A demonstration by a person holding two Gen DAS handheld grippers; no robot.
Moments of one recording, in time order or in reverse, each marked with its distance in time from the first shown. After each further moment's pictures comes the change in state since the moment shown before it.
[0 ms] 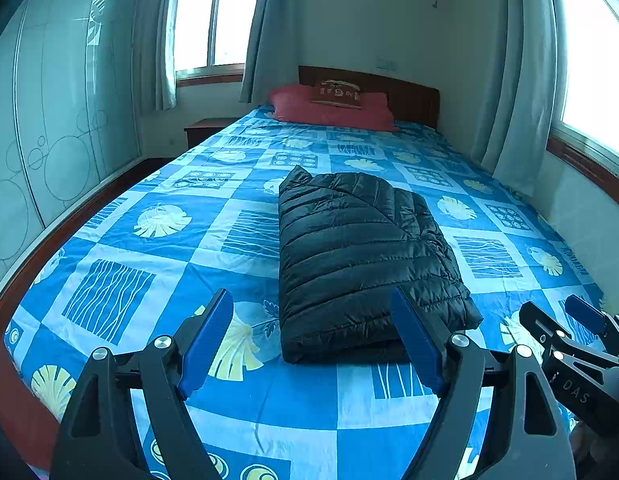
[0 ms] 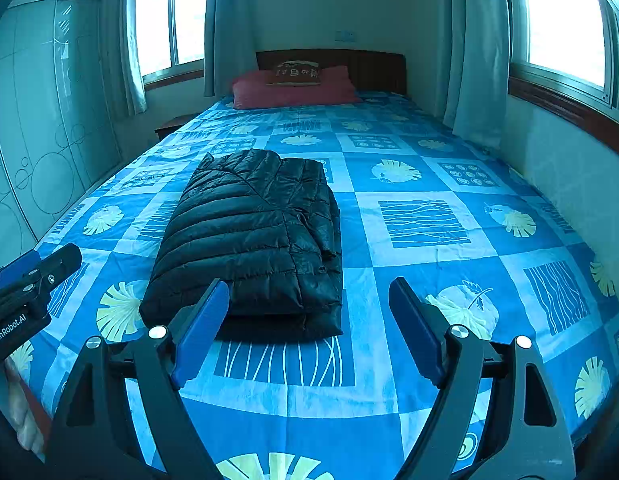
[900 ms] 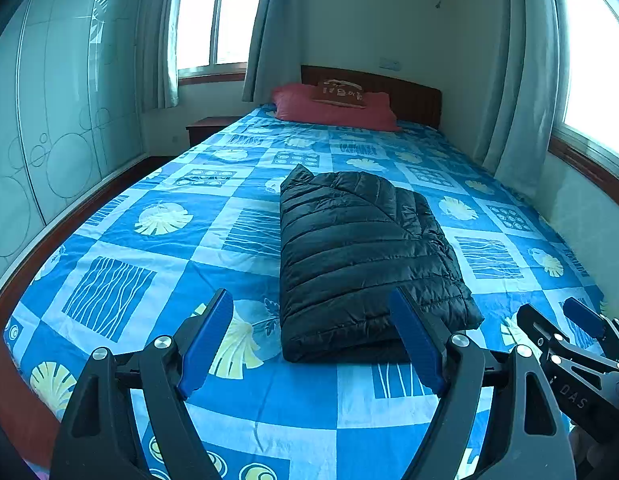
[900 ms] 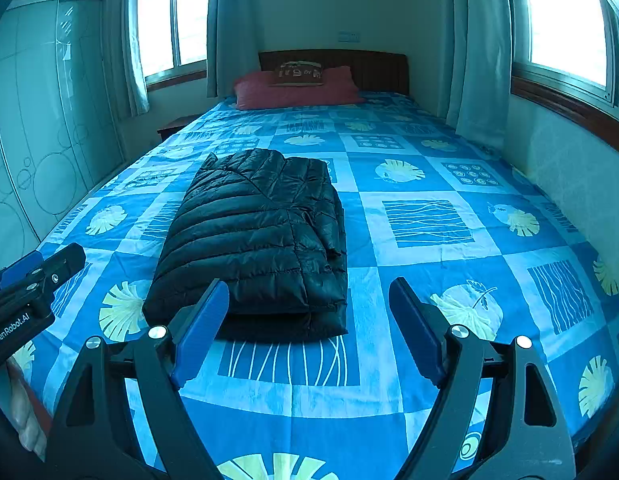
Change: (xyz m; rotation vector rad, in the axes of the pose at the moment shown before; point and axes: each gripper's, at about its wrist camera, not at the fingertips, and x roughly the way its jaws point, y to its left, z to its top) left arm 0.002 -0.001 -0.004 -0.007 -0.002 0.004; right arm 0.001 0.006 -0.002 0.001 -0.005 0.006
